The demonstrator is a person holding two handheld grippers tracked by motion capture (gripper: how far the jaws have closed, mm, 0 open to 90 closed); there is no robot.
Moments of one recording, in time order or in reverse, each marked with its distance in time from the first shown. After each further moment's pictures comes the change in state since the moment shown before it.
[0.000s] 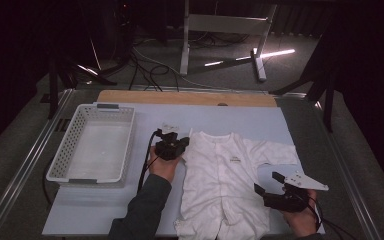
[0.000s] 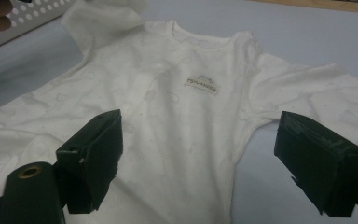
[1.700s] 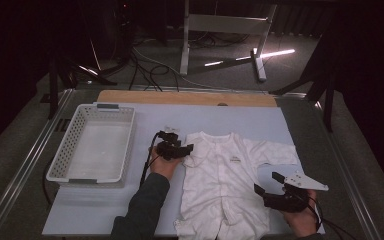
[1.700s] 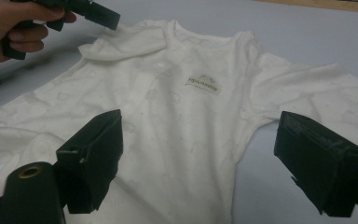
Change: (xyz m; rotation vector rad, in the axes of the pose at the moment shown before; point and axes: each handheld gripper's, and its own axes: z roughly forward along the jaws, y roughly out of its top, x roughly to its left) left arm 0.030 -0.017 0.037 0.125 0.011 -0.036; right arm 0.000 0.000 0.000 0.003 0.005 -0.001
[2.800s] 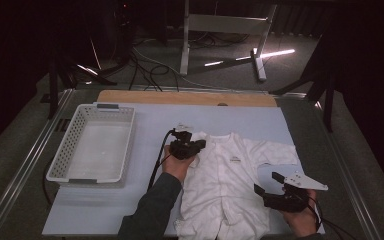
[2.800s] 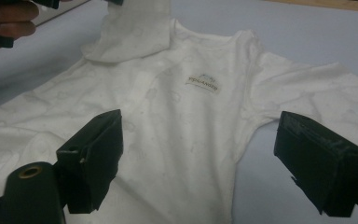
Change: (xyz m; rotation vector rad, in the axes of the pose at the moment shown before) left arm -0.054 0.021 -0.014 -0.089 -0.179 0.035; right arm 0.000 0.000 0.000 0.004 -0.001 -0.004
